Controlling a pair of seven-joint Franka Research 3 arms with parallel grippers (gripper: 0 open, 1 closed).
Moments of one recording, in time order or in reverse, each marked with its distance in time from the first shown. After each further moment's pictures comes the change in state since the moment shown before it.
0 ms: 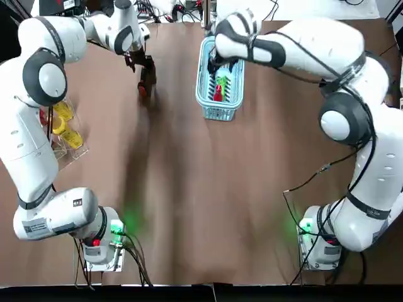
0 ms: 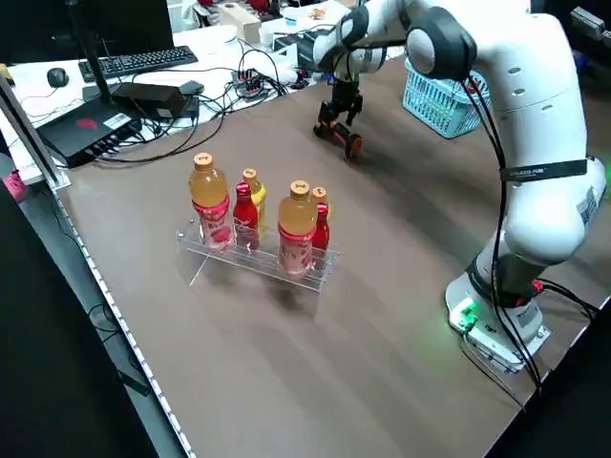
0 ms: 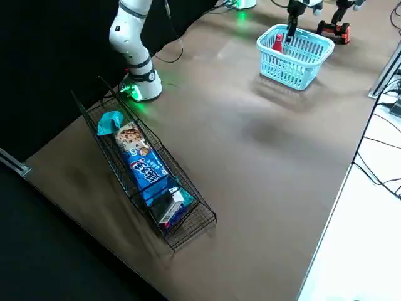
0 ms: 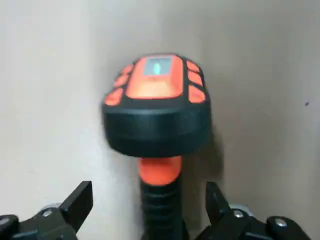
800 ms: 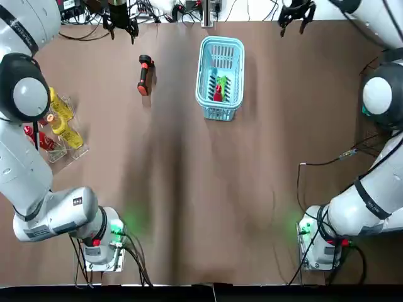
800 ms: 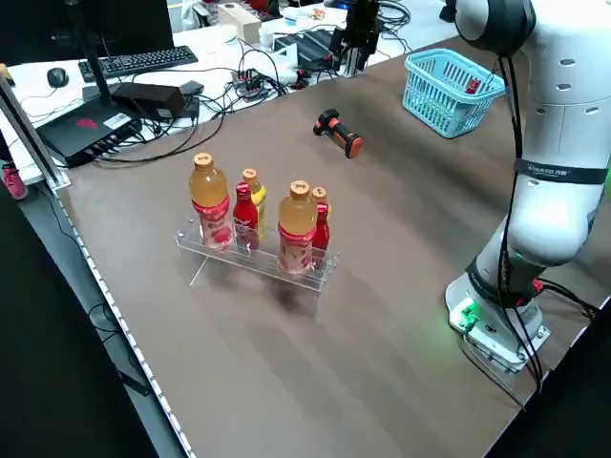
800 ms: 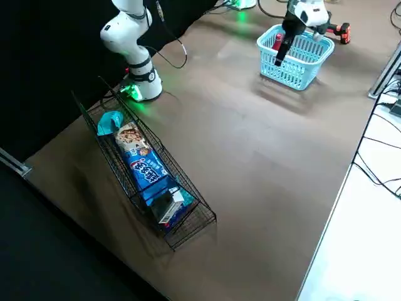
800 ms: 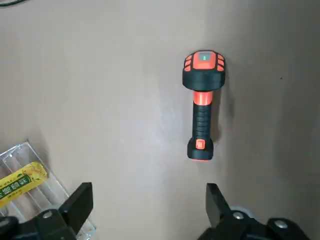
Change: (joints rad) left arm 0.036 -0.258 -0.116 0.162 -0.049 -0.515 0.026; right arm -0.475 -0.199 -0.009 -0.006 -0.001 -0.310 -0.226
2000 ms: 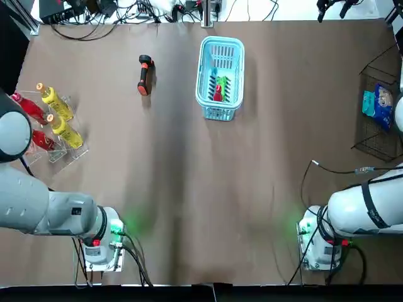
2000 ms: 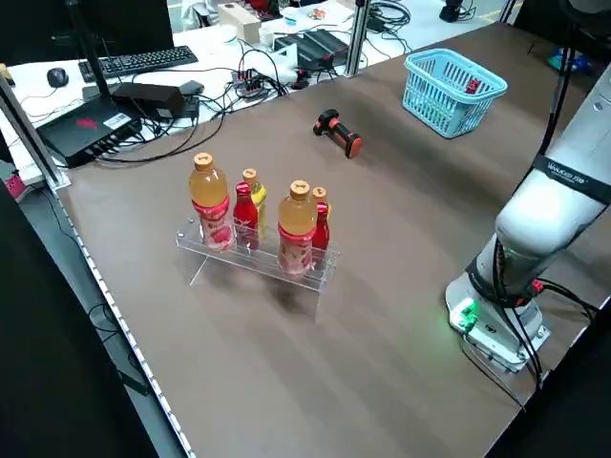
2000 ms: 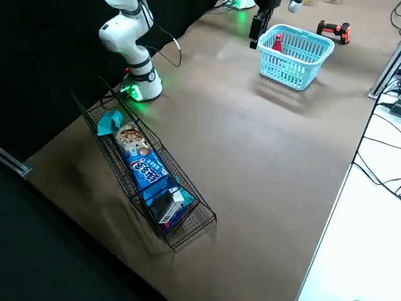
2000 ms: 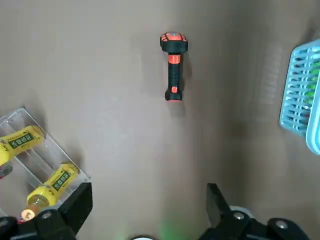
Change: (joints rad) left arm -0.248 -0.388 0.508 0.050 -0.474 -0.269 0.345; right arm -0.100 -0.257 -0.045 -0.115 -0.001 -0.106 -0.163
